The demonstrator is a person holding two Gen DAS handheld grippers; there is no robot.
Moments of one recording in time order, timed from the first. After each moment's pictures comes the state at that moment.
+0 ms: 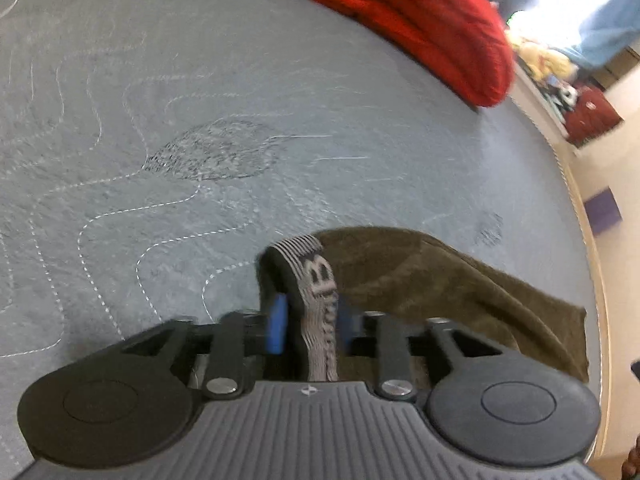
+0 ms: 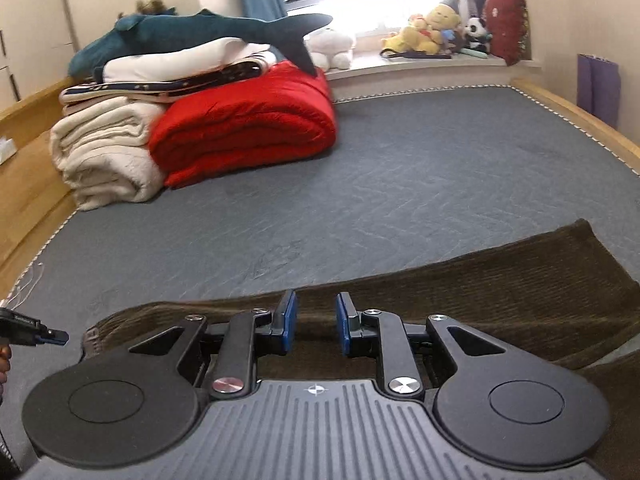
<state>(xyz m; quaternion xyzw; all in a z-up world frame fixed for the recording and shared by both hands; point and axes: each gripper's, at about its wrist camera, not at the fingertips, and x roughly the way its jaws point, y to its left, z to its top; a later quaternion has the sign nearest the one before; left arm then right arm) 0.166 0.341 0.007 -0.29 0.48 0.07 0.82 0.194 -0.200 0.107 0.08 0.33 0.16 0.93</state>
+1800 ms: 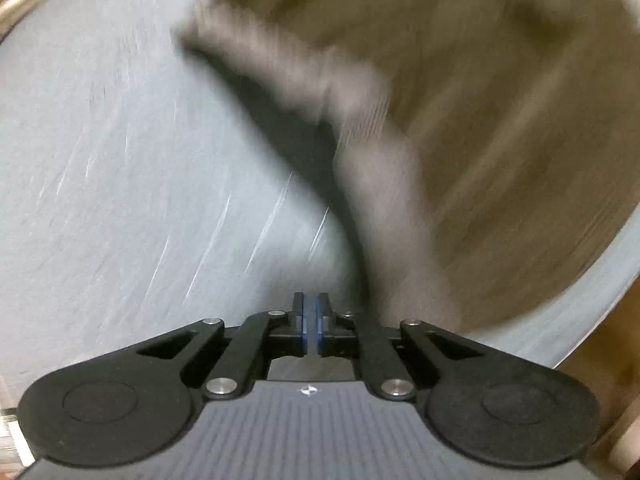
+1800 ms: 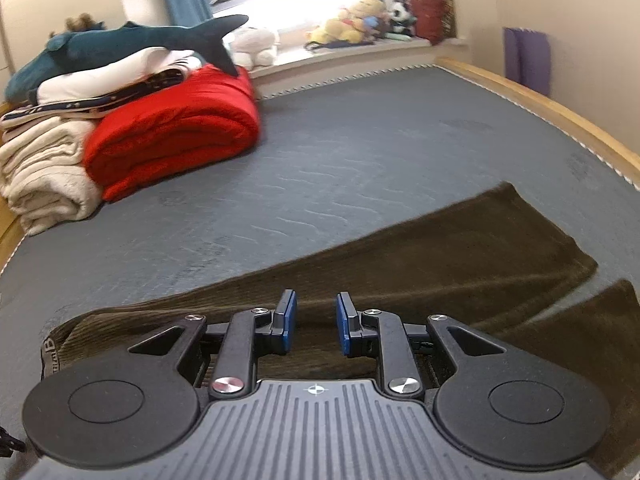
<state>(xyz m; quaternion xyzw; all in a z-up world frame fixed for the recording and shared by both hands) 0.074 0.269 0.003 0.09 0.63 -0.08 0.76 0.180 -0.247 0.090 0.11 0.35 0.06 0.93</state>
